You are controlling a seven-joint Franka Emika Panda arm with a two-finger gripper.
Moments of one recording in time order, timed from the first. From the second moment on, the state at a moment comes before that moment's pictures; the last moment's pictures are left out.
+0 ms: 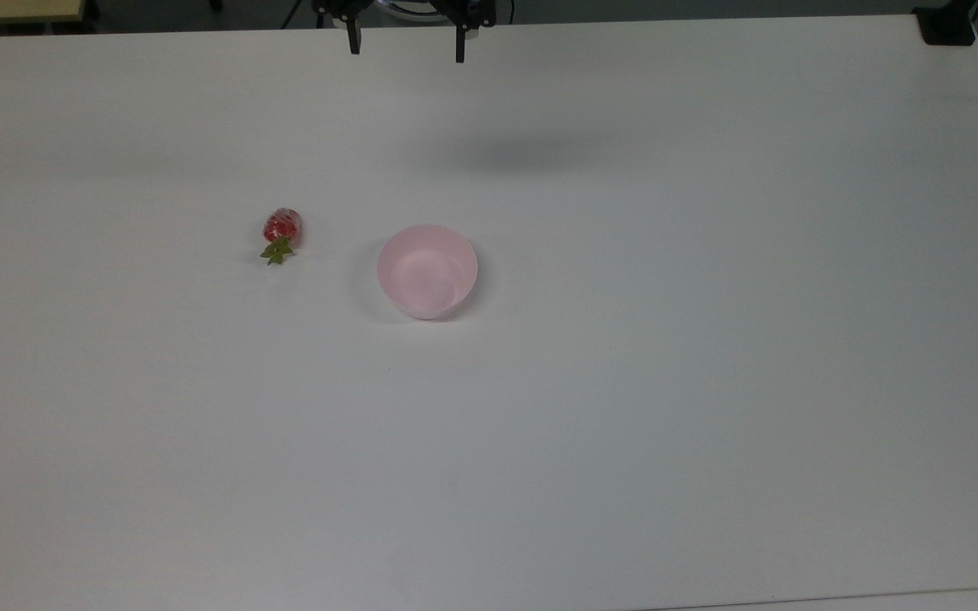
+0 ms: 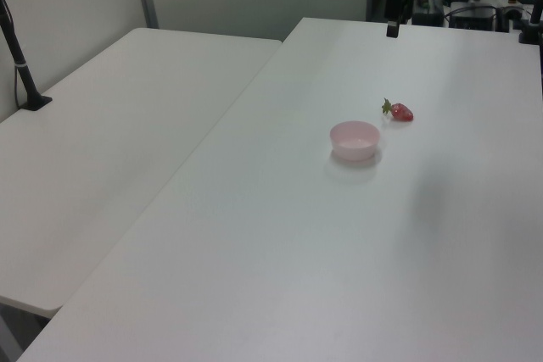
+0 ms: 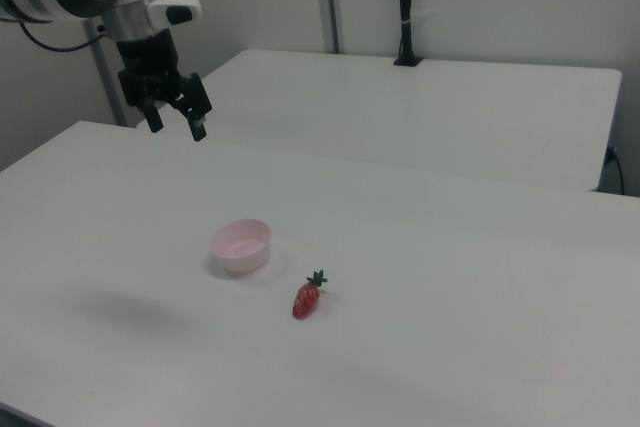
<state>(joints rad) 0.07 -0.03 0.02 -1.67 -0.05 1.70 0.13</state>
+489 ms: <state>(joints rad) 0.04 -0.03 0.02 -1.68 -0.05 1.70 0.08</state>
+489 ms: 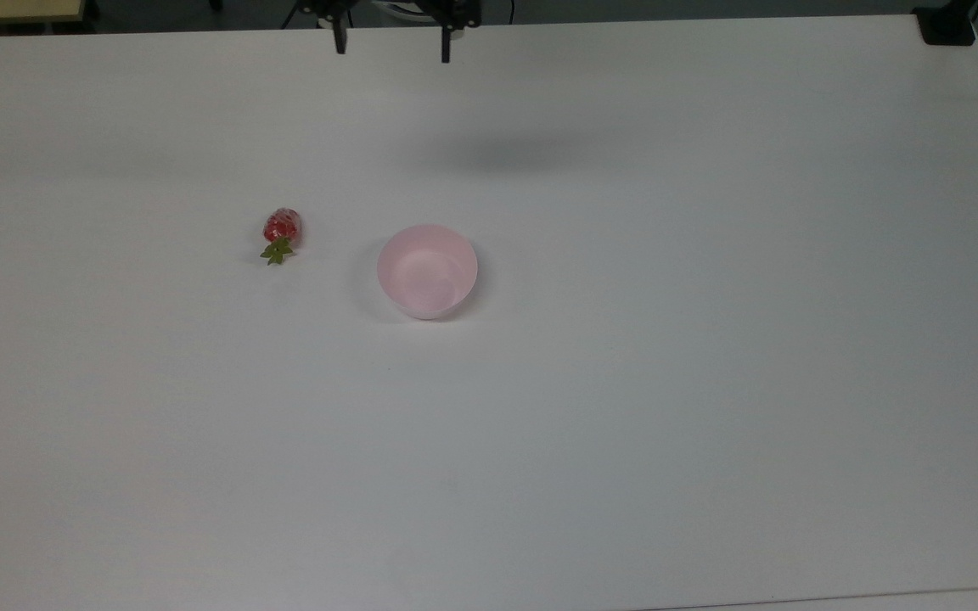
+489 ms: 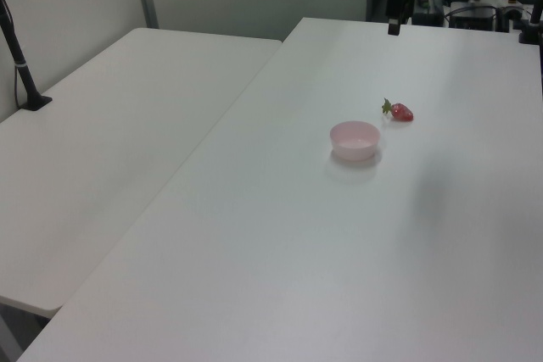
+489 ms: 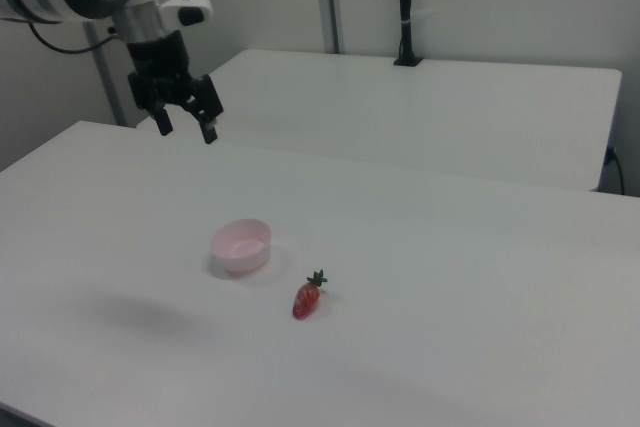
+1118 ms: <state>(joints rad) -0.15 0.05 0.00 -1.91 -0.16 1.94 -0.10</state>
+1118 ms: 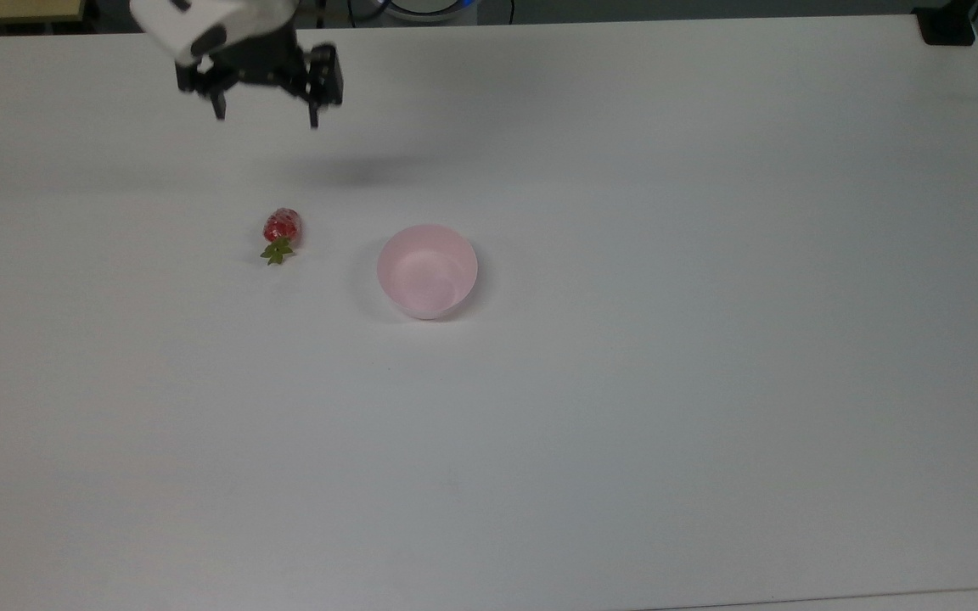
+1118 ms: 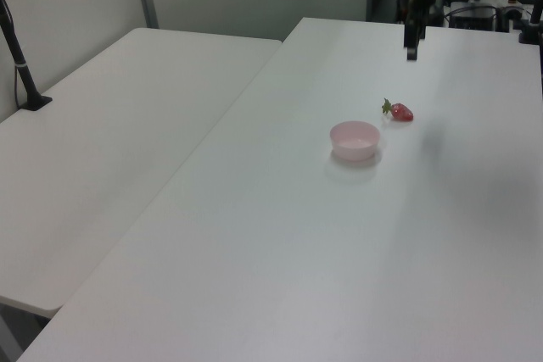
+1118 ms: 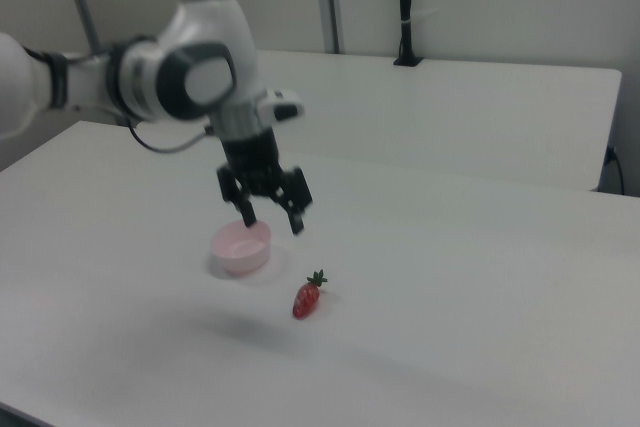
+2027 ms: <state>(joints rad) -0.18 0.31 0.00 -1.98 -0.18 2.21 0.10</state>
